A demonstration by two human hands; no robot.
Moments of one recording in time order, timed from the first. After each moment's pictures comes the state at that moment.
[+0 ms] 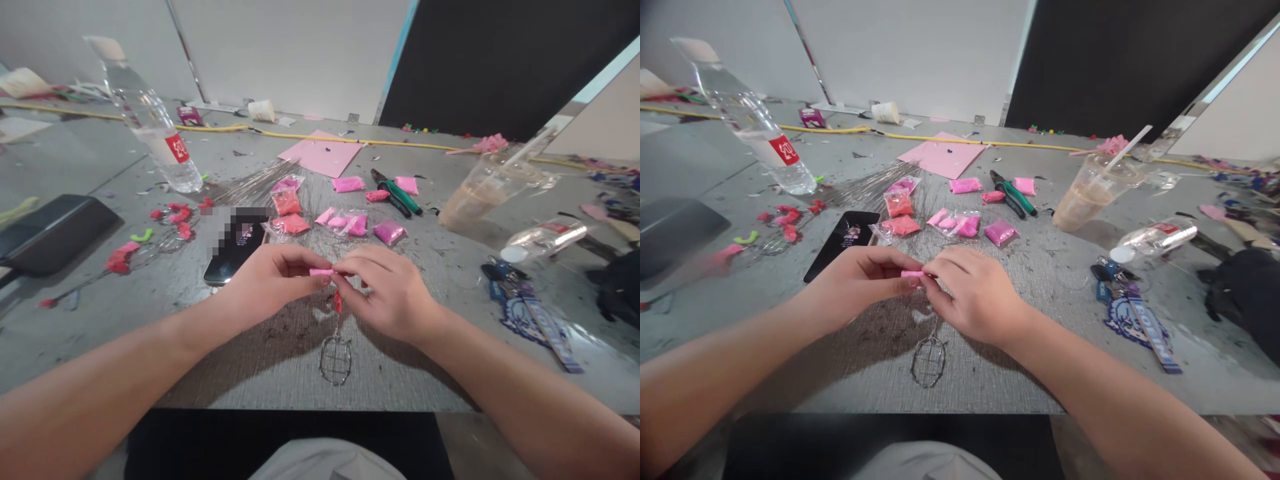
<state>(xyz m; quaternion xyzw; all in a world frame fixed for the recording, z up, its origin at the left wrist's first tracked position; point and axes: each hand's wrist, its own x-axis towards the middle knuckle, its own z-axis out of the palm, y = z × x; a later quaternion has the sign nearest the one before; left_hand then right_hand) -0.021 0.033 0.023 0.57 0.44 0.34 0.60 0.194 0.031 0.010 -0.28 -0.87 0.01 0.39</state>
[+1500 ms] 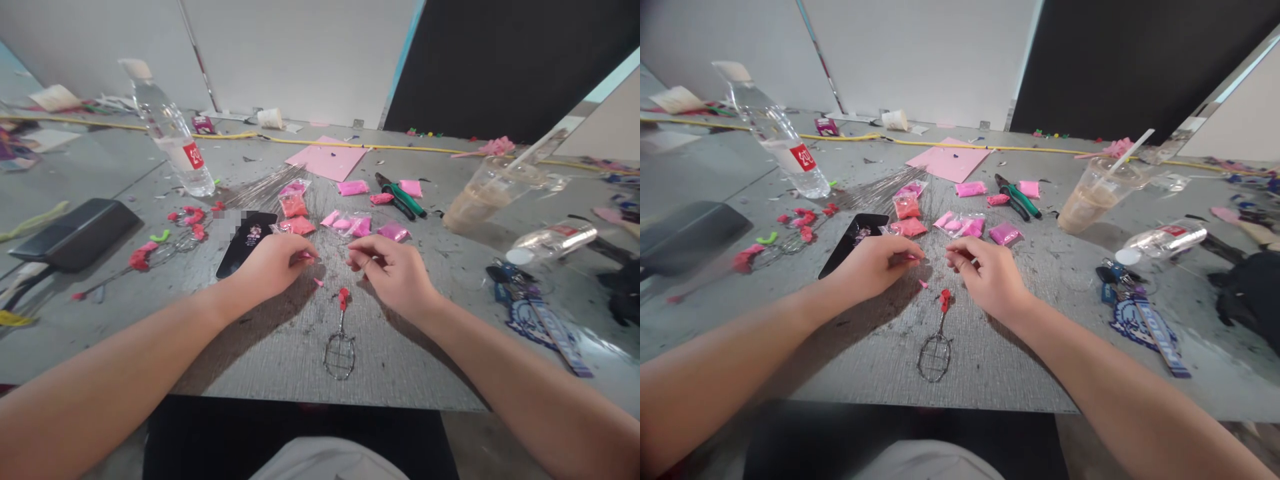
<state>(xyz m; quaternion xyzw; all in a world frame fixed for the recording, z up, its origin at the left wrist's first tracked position) -0.042 0.075 -0.009 0.85 0.44 0.26 0.15 0.205 0.047 -0.006 -0.45 -0.74 0.26 0.42</state>
